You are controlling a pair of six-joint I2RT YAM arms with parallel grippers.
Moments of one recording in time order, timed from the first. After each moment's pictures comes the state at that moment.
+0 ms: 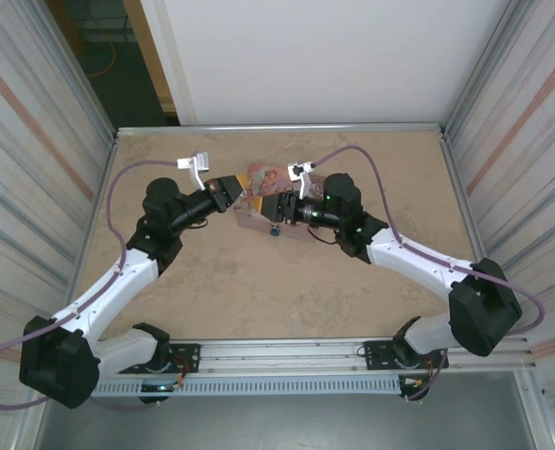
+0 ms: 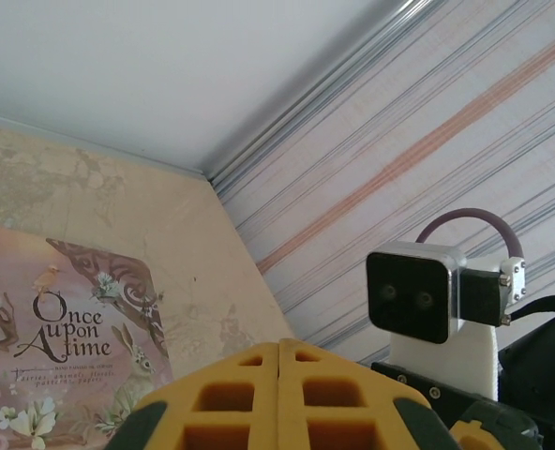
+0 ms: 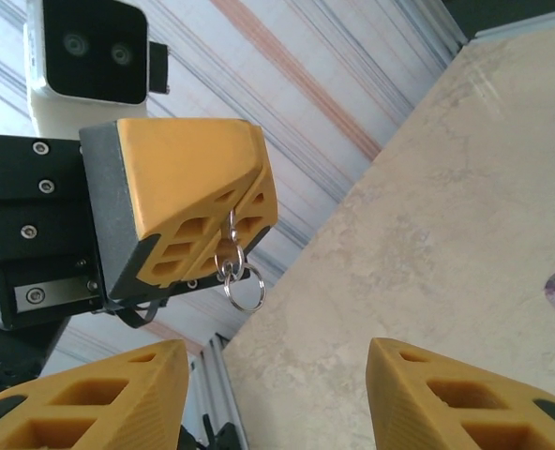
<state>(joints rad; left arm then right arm) -0.41 1.11 0.77 0.32 0.48 -0.81 0.72 1.39 0.92 0.37 -0.50 0.75</state>
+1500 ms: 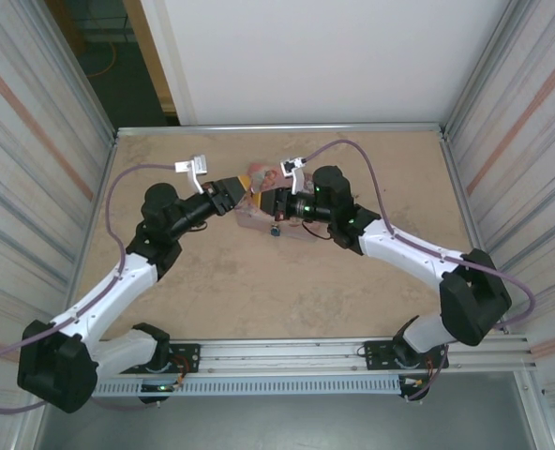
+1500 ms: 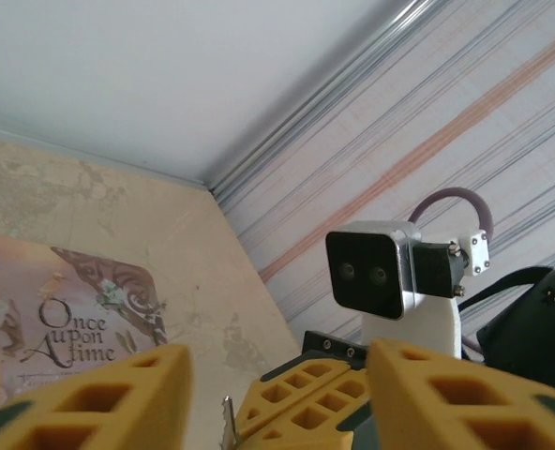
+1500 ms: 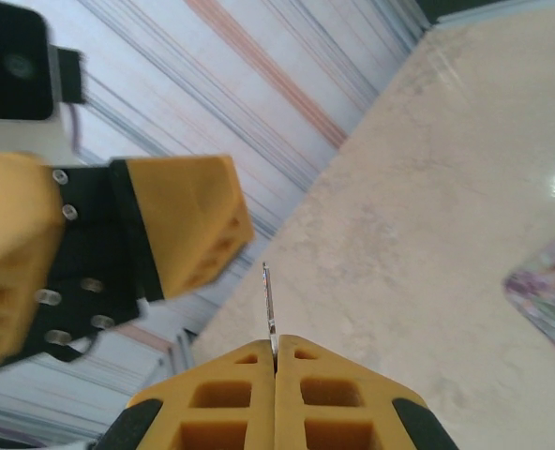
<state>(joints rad) -0.42 1.06 0.73 0.34 0.45 -0.79 0.71 1.45 1.01 0.22 -0.46 0.67</state>
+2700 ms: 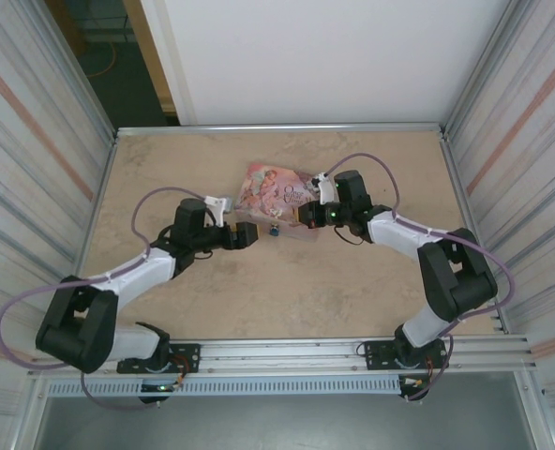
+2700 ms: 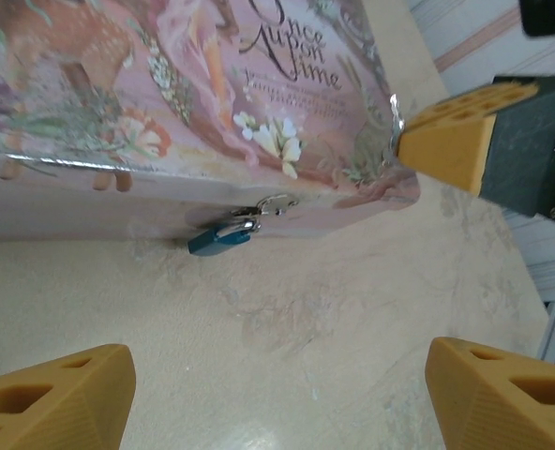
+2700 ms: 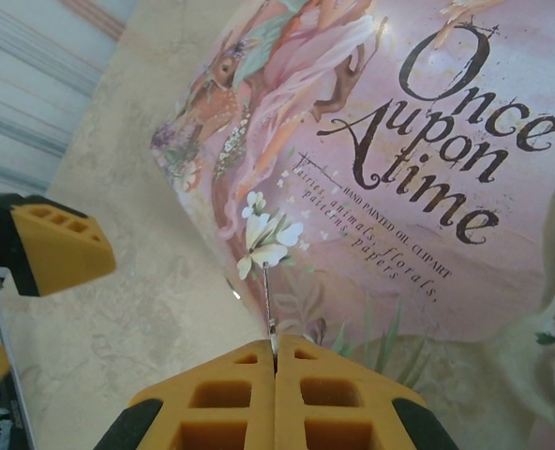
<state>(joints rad) -0.43 1.33 0.60 0.14 0.51 -0.47 0.44 1.61 0.90 0.05 -0.55 0.40</state>
